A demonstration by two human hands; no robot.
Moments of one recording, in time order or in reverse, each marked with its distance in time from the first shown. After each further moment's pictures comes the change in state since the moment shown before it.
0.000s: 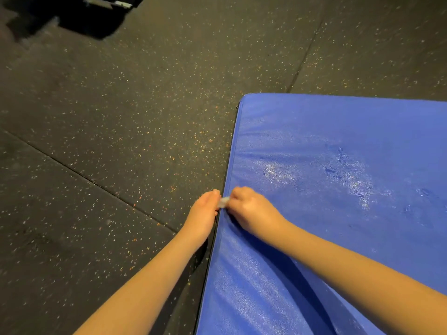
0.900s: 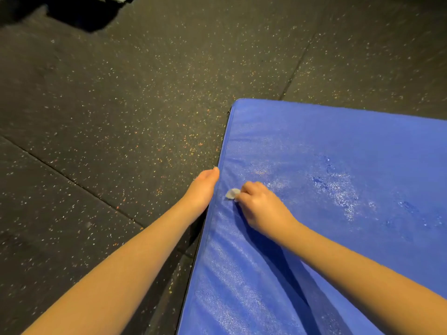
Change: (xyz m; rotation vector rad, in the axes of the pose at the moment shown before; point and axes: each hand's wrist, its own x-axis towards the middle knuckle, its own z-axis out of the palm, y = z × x) left_hand 0.029 0.055 0.012 0.073 -0.072 -0.005; right_hand -0.014 0.029 -0.028 -0.118 0.045 0.101
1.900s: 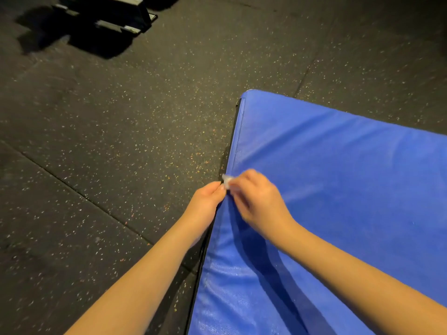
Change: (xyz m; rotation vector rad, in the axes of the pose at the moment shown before) left_hand -0.028 0.012 -0.010 -0.139 -0.025 0.256; right_hand 0.043 -0.034 -0.049 0.182 0.364 -0.035
